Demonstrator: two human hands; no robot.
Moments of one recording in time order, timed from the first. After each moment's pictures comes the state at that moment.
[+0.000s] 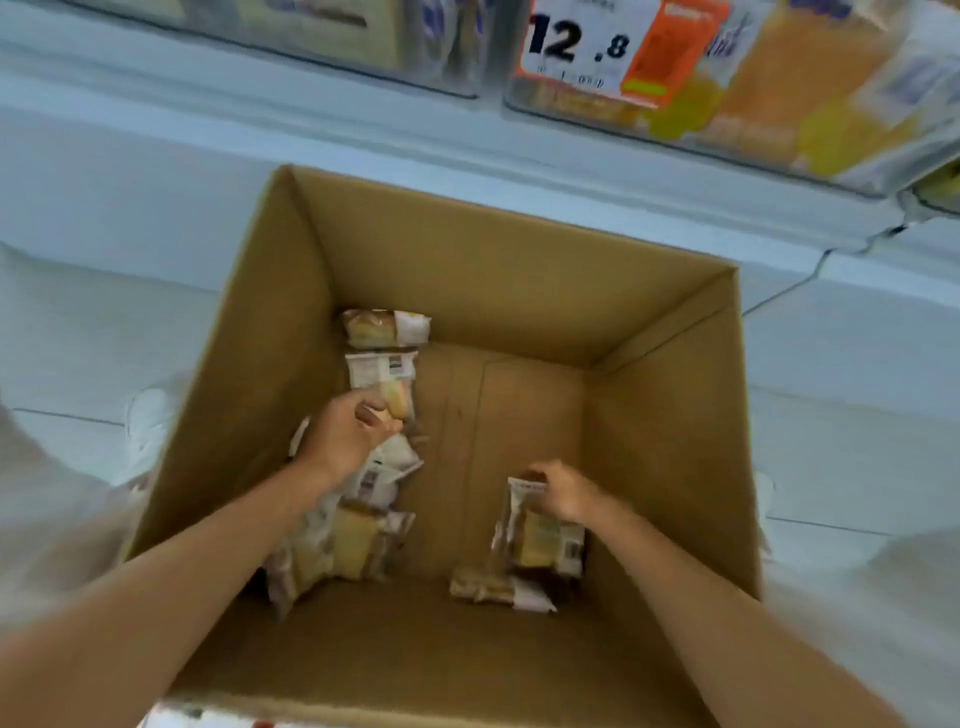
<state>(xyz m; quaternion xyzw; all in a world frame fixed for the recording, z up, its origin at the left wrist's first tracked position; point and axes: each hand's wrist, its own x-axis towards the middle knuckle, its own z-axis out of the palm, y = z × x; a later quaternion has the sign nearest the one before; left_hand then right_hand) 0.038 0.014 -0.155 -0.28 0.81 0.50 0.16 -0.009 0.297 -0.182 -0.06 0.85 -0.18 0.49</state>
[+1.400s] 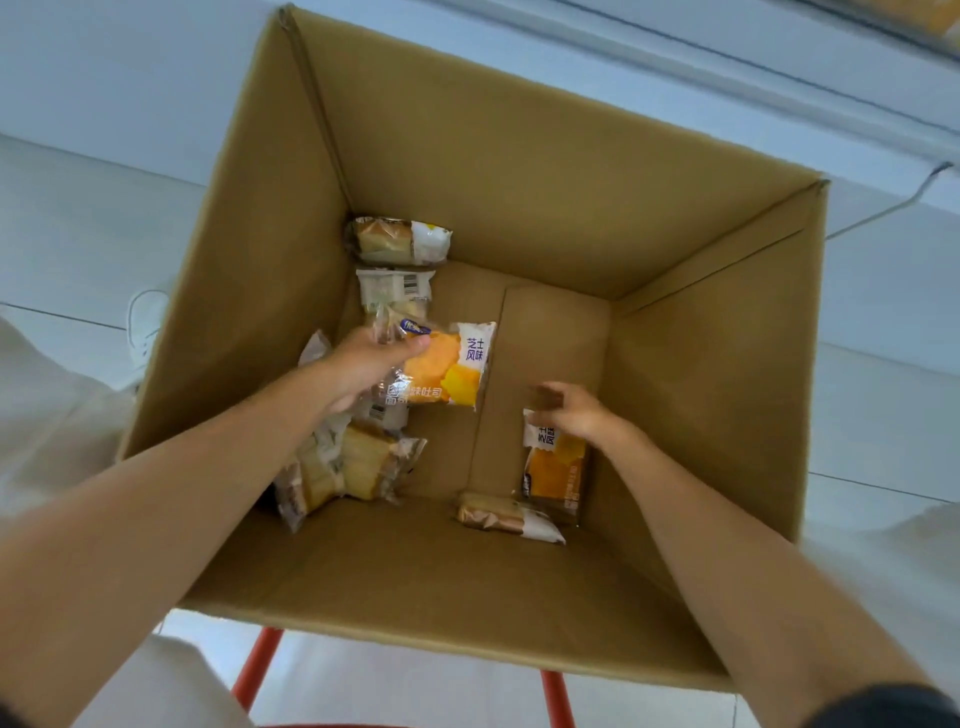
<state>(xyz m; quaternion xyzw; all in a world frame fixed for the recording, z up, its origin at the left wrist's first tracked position) 0.035 0.017 -0.169 -0.34 0.65 0.61 0.29 -0.020 0.294 -0.209 0.06 0.82 -0.29 0.50</state>
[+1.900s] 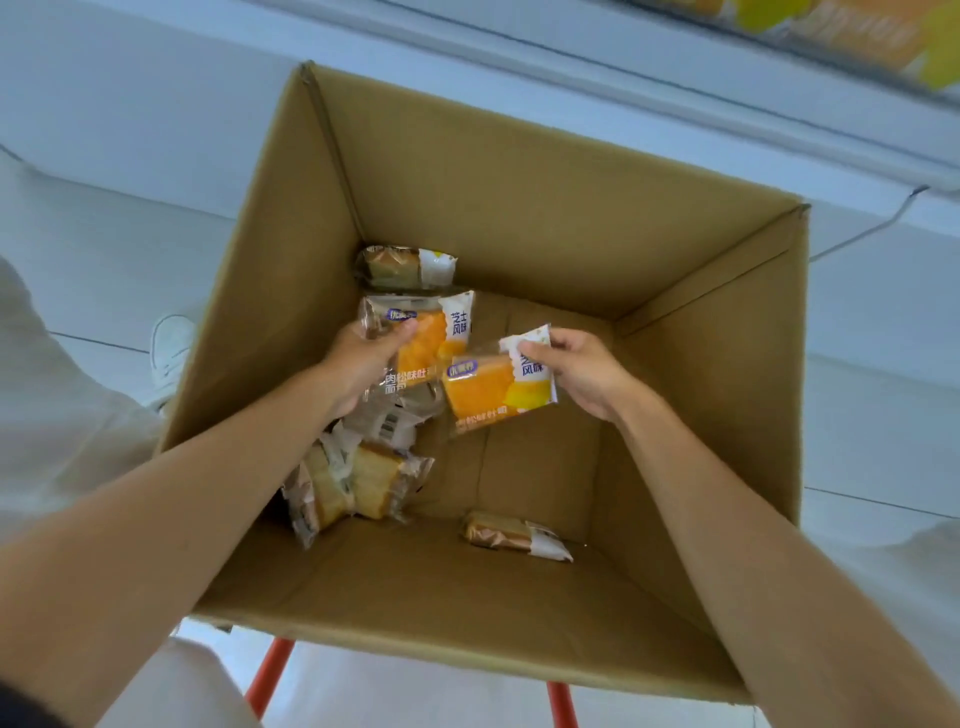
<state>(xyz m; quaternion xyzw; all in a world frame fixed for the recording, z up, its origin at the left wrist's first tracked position) 0.028 0.012 -0.140 -0.39 0.63 0.64 0.20 -0.055 0.254 -0.145 0.09 0.71 -0.56 0.42</state>
